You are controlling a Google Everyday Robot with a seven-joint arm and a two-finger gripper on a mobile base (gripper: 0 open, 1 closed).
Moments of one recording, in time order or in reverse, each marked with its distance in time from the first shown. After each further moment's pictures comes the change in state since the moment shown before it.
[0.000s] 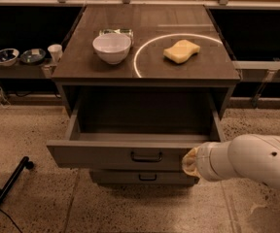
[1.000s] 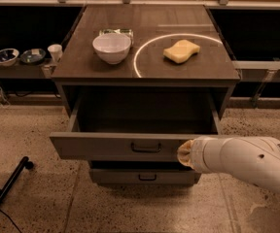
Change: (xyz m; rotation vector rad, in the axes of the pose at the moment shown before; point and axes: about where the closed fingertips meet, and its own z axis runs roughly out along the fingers) arm -0.006 -0.030 0.019 0.125 -0.023 0.007
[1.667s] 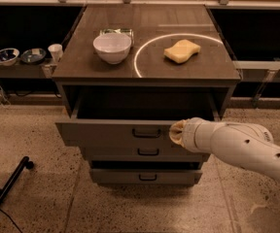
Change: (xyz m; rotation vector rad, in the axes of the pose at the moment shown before) arm -0.025 -0.068 0.025 0.160 -0.080 -0.010
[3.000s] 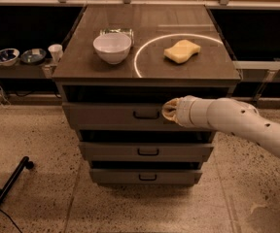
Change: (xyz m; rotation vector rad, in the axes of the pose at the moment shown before) arm -0.014 -0.071 0.046 0.042 -0.132 -0.020
